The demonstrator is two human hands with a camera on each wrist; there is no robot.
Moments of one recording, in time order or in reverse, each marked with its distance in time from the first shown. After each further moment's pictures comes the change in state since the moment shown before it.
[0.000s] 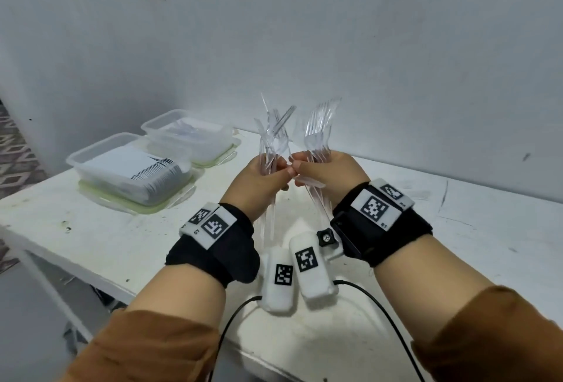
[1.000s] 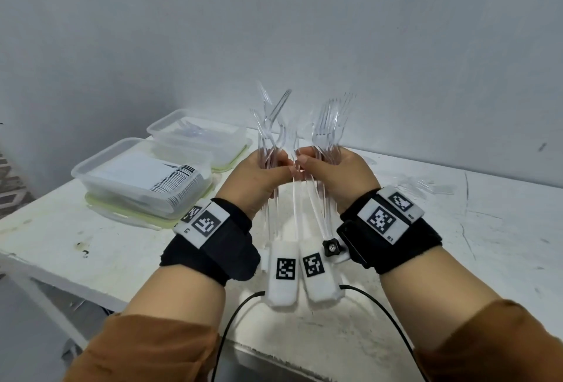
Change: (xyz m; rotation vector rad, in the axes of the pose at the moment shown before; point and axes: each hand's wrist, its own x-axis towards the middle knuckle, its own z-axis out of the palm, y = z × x) left_hand 0.027 -0.006 -0.070 -0.106 -0.114 -0.033; right_hand 0.018 0.006 0.061 -0.015 0.155 -0.084
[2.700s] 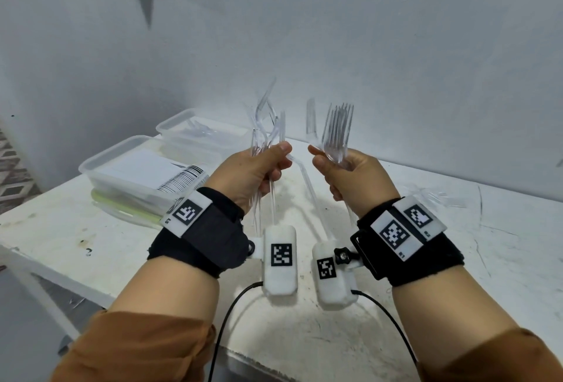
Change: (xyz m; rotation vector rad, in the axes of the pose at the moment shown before) left_hand 0.010 0.010 -0.019 -0.120 0.089 -0.137; right_hand -0.002 -0.009 -0.003 -0.161 -0.030 -0.043
